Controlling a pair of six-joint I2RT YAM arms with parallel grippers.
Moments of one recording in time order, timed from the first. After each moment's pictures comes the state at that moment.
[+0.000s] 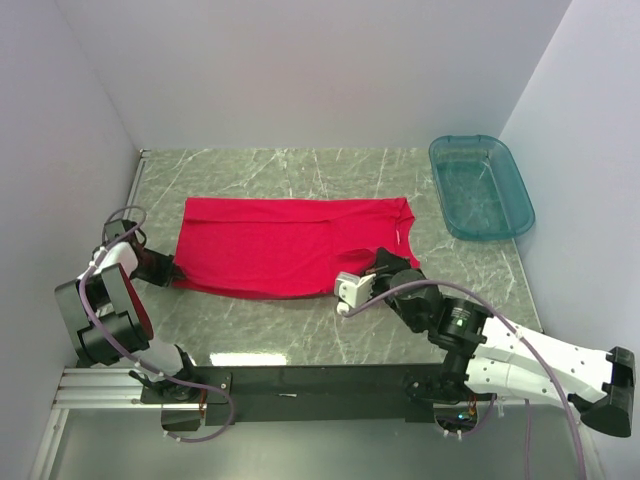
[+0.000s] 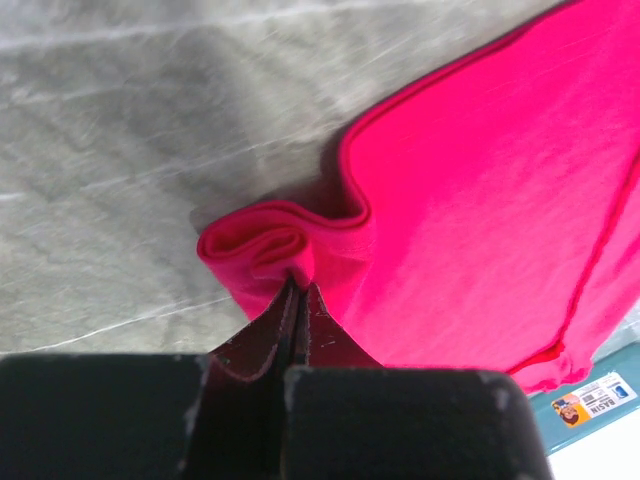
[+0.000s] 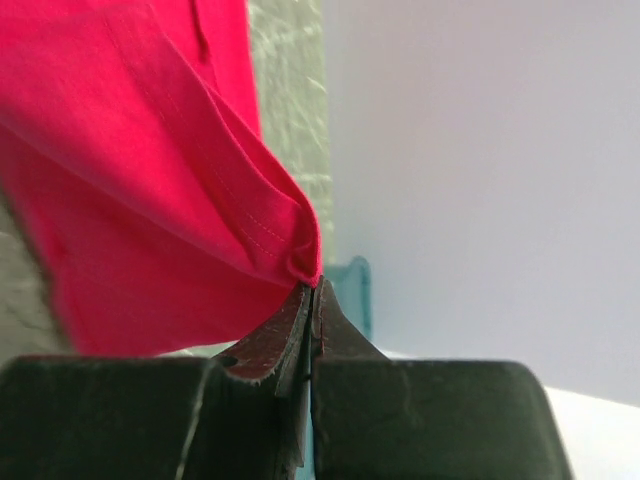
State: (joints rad) left arm 0.45 1.51 0.80 -0.55 0.25 -0.80; right arm 1.08 0.78 0.63 -0.22 0.57 -1.13
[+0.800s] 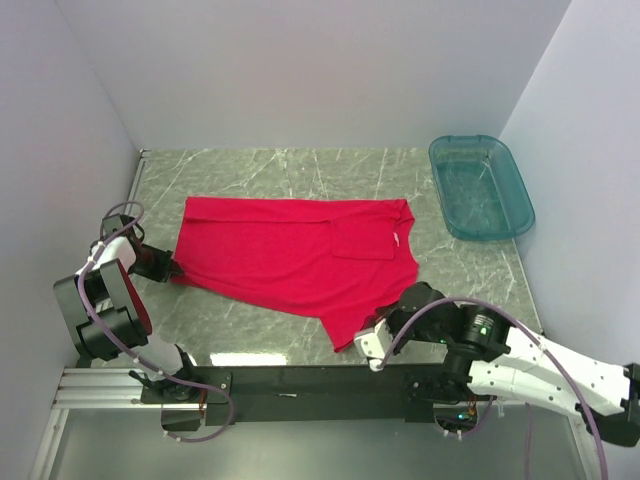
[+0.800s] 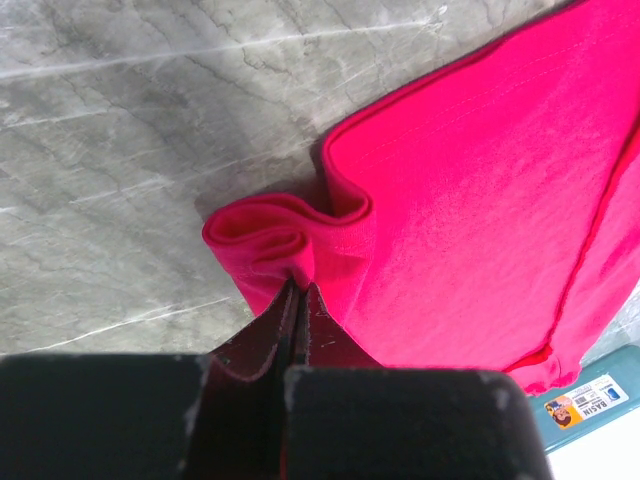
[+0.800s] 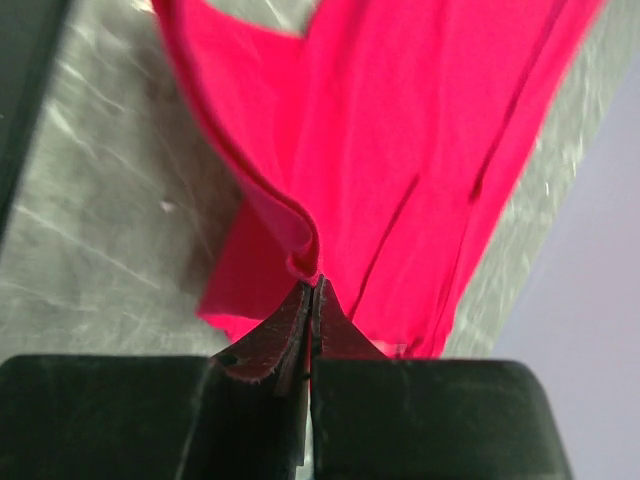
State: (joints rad) left arm 0.45 1.54 0.86 -0.57 0.25 -0.81; right arm 1.11 0.67 0.68 -0.79 -0.04 -1.13
